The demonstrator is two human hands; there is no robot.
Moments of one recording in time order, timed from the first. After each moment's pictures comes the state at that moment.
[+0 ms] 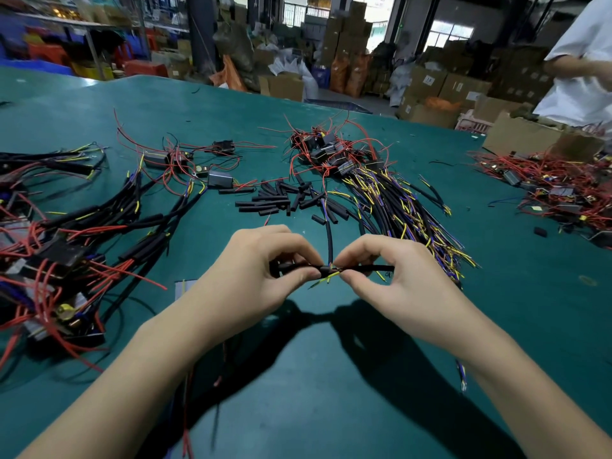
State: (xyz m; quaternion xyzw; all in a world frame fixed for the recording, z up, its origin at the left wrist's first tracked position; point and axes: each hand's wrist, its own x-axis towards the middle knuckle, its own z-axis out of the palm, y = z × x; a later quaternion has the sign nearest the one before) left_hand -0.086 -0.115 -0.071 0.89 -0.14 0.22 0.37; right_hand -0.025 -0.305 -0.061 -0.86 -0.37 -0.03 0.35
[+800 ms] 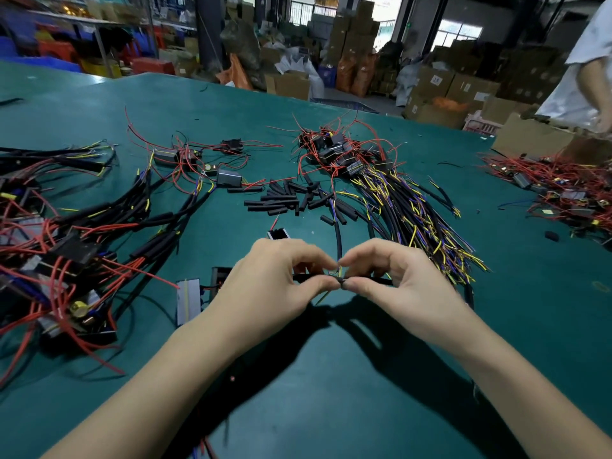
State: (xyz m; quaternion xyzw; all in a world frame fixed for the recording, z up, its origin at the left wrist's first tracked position) left_hand -0.082 -0.124 -0.087 0.89 -0.07 0.21 0.40; right_hand -0.017 -0.302 -0.076 -0.80 -0.36 0.05 0.48
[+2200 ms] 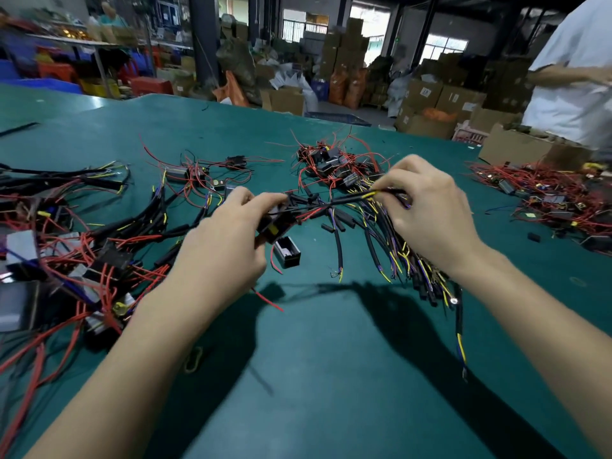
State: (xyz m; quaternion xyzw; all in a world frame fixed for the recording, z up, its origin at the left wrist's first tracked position) left_hand -0.096 -0.083 -0.047 0.94 0.04 0.27 0.19; right_hand 0.019 -0.298 -0.017 -0.86 -0.33 -0.32 0.21
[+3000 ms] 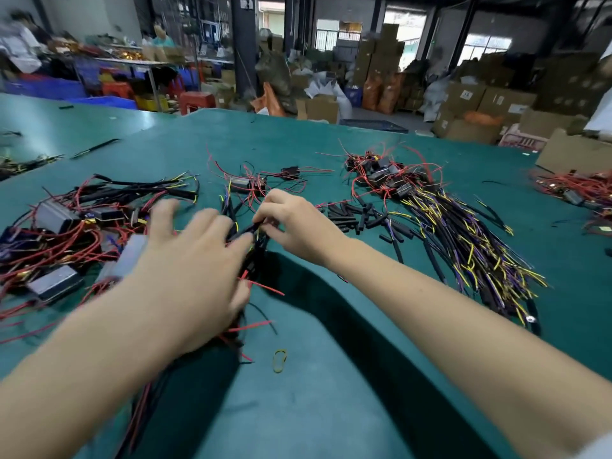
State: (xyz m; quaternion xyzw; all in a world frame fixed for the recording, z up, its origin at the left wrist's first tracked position) left_hand -0.180 -0.011 -0.023 0.97 0.09 0.12 -0.19; right_hand -0.006 -0.091 -0.050 -0.77 -0.58 -0.12 0.22
